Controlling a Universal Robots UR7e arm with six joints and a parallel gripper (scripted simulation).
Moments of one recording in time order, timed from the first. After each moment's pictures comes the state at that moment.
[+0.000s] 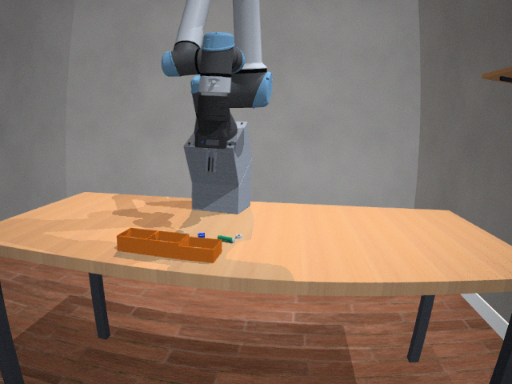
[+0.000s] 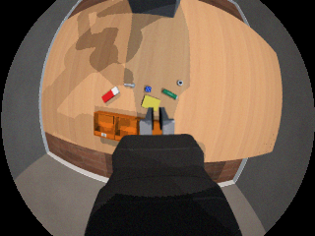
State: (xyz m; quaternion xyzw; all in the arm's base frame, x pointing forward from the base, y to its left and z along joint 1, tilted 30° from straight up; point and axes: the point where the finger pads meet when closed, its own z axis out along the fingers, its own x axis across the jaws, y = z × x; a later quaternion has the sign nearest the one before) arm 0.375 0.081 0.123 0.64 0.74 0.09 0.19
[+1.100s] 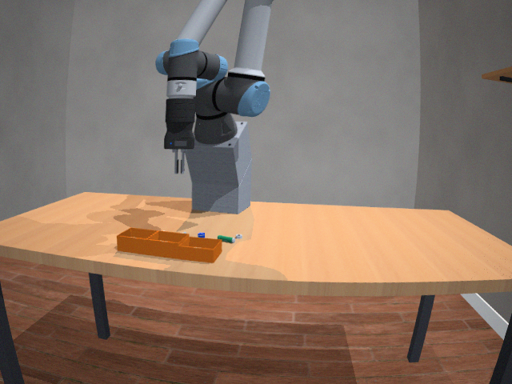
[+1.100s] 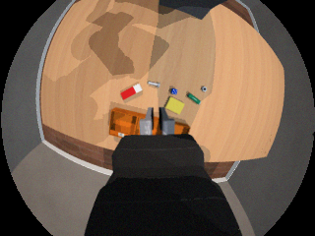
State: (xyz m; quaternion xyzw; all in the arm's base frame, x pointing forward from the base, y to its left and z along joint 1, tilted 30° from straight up) arm 0.371 -0.006 0.117 0.60 0.76 0.13 0.22
